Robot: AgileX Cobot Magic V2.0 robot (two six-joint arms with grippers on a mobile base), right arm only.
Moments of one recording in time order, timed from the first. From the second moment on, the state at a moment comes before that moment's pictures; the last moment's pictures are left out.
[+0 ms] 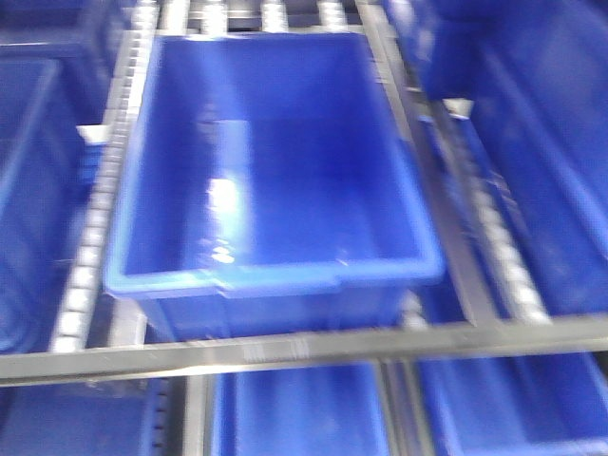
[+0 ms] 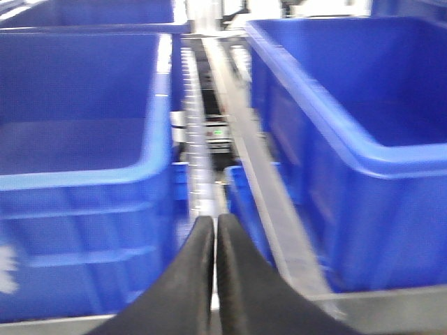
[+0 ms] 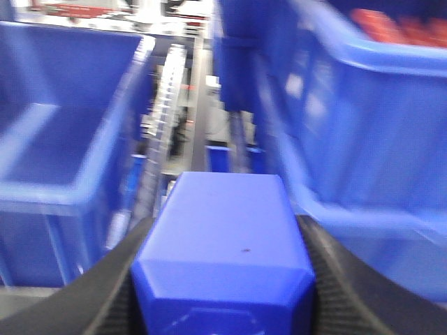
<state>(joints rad) -0.03 0.04 -0.32 0.03 0.51 -0.14</state>
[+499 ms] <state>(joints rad) -0.03 0.04 -0.32 0.03 0.51 -0.14</state>
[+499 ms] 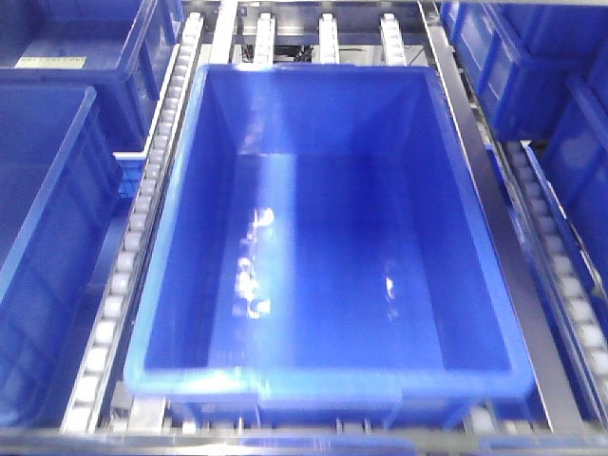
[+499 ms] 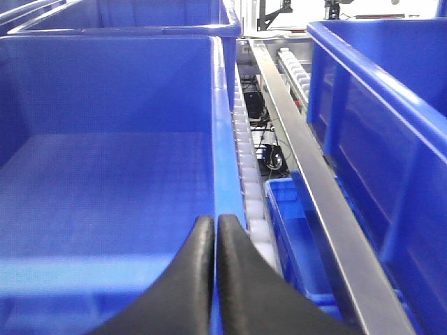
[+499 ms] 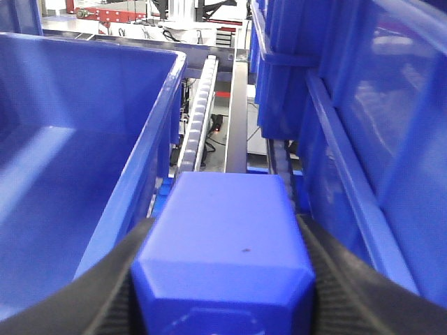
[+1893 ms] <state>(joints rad) -0.03 0.04 -0.32 0.03 0.51 -0.14</state>
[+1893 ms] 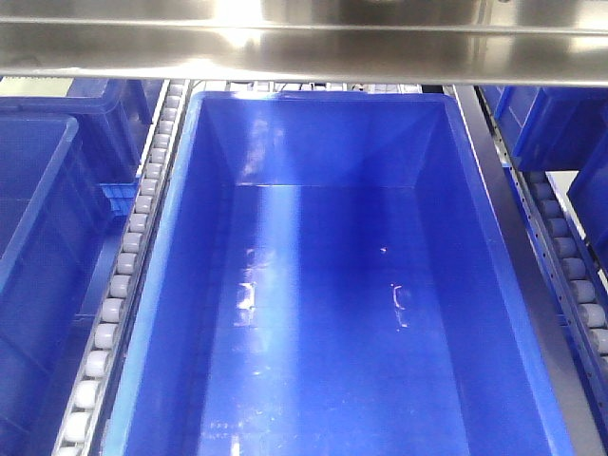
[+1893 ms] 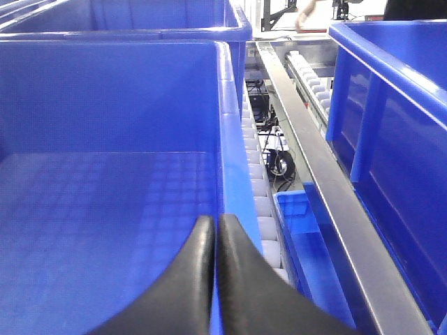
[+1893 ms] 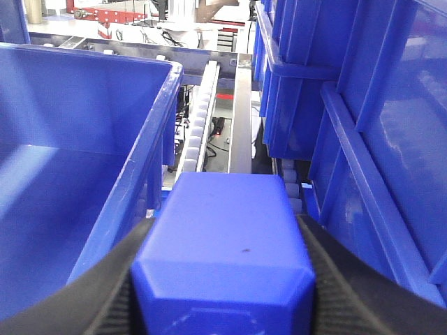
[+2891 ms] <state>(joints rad) -0.02 0.13 -0.33 0.06 0.49 -0.14</state>
